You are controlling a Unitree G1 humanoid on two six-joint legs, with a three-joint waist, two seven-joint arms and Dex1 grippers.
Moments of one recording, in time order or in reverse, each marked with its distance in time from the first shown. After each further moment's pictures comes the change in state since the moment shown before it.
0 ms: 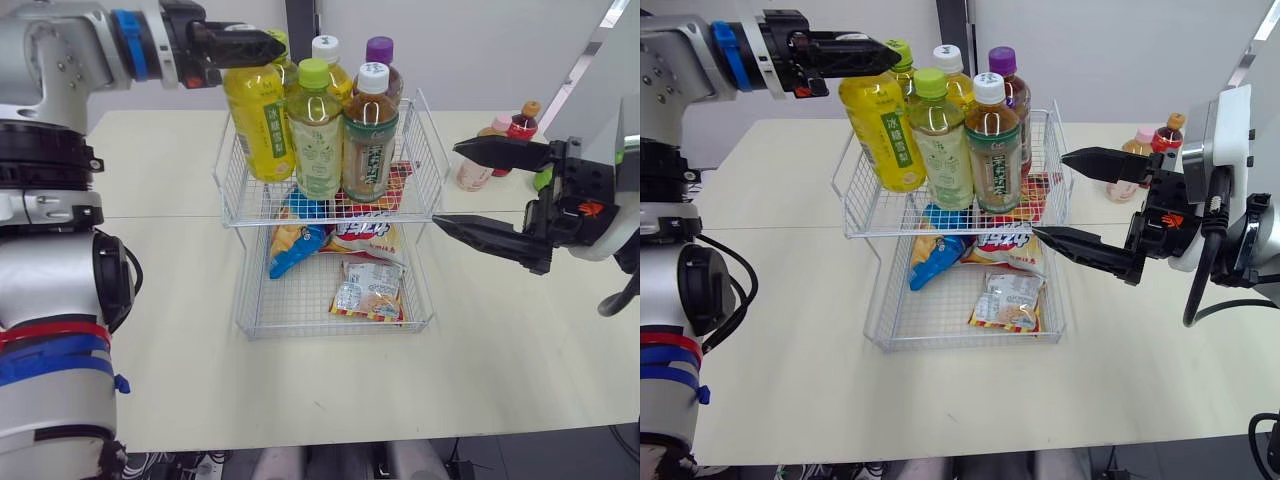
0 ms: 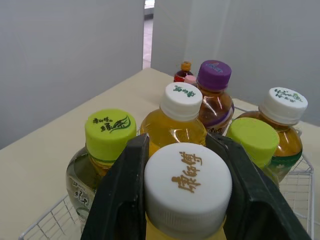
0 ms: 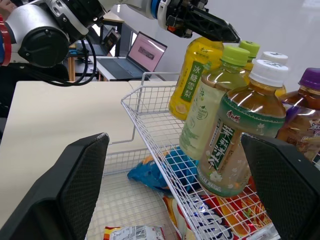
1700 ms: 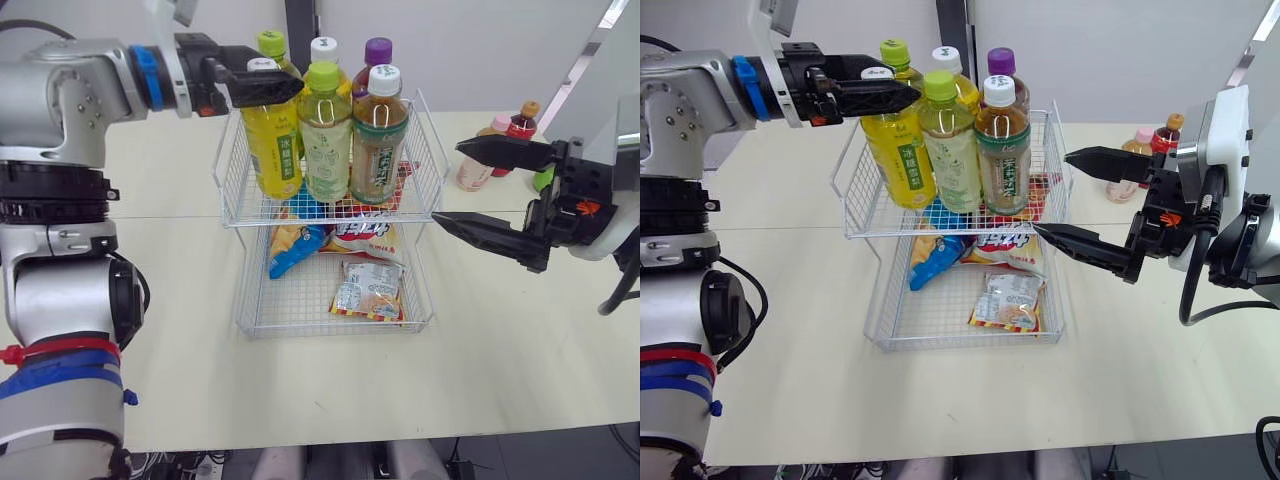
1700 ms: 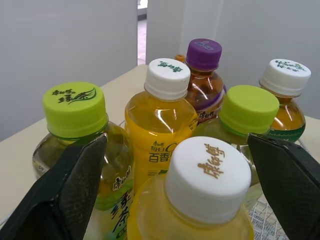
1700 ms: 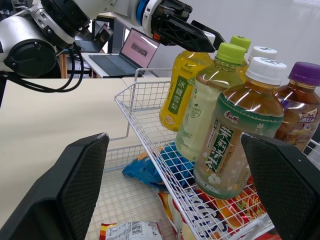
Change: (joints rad) left arm 0.140 0.016 0.046 -0.168 -0.032 0.026 0.037; right arm 0.012 -0.022 0.006 -0.004 0.017 -0.008 -0.034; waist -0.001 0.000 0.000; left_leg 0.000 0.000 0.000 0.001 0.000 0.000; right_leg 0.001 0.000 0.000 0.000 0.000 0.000
